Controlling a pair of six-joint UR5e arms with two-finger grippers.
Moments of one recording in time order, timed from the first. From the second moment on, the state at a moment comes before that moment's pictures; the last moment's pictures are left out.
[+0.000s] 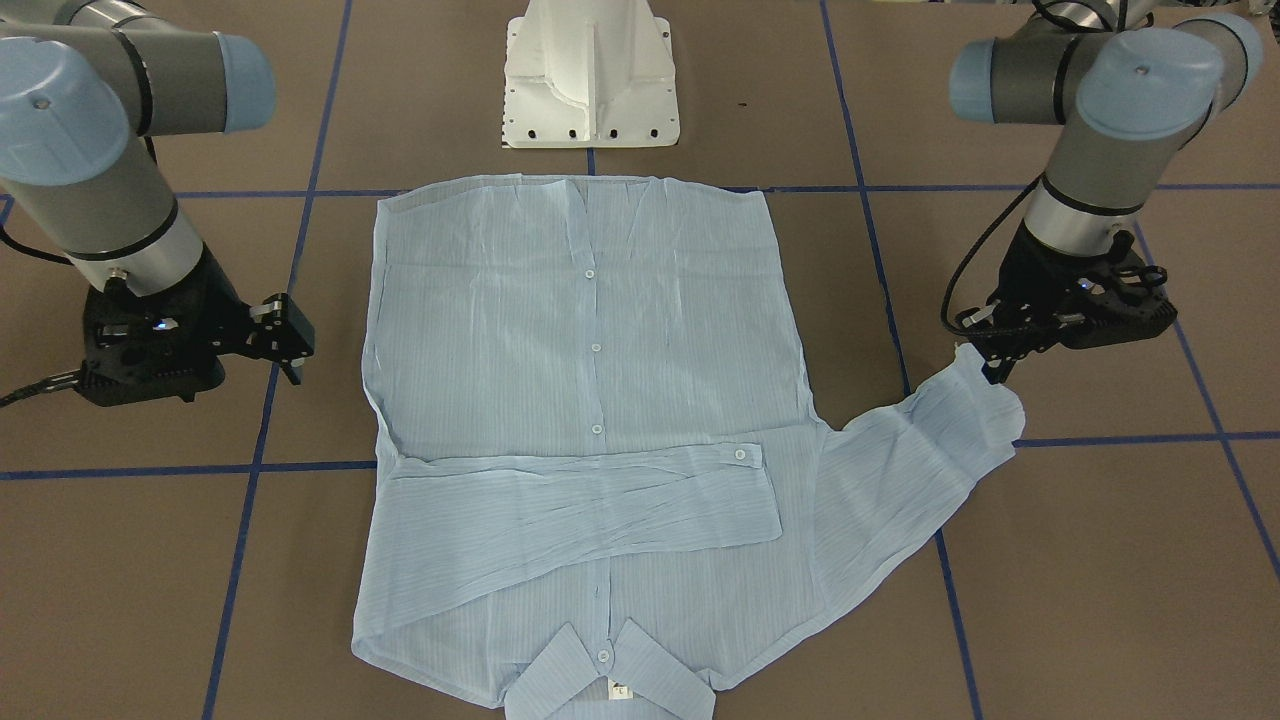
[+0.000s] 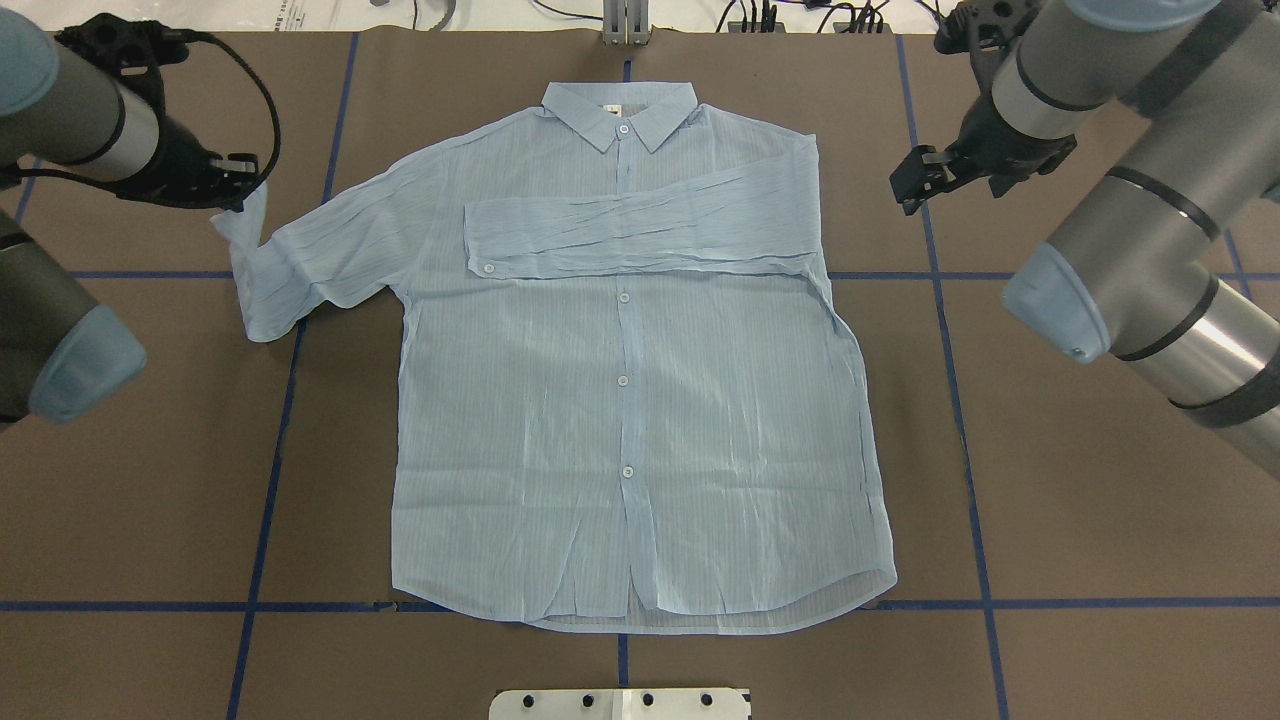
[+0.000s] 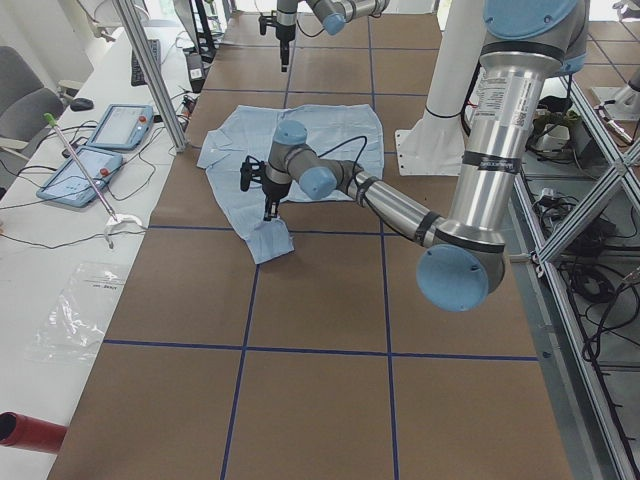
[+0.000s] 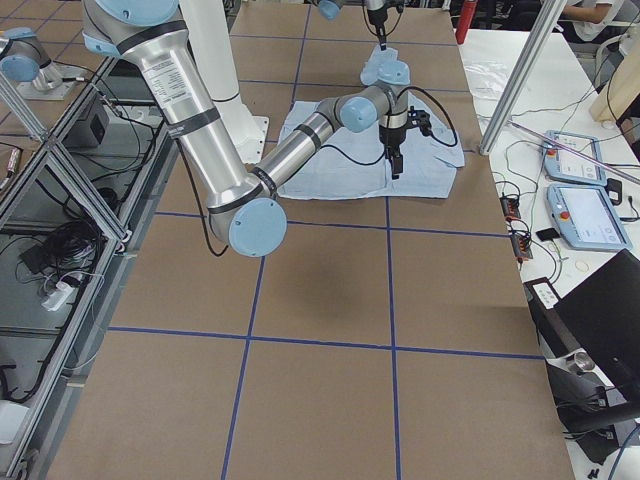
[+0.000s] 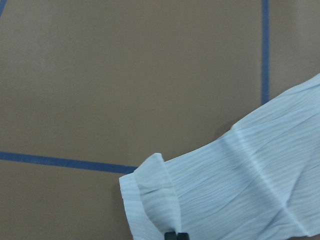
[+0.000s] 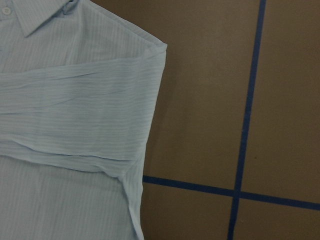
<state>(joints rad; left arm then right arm) -0.95 -1.96 -1.84 -1.65 -1.93 -1.04 0.97 -1.12 1.81 -1.68 2.06 0.60</state>
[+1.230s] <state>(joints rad) -0.95 -2.23 -1.74 -1.95 -2.04 -1.89 1.15 -1.30 1.83 -1.67 2.22 0.29</state>
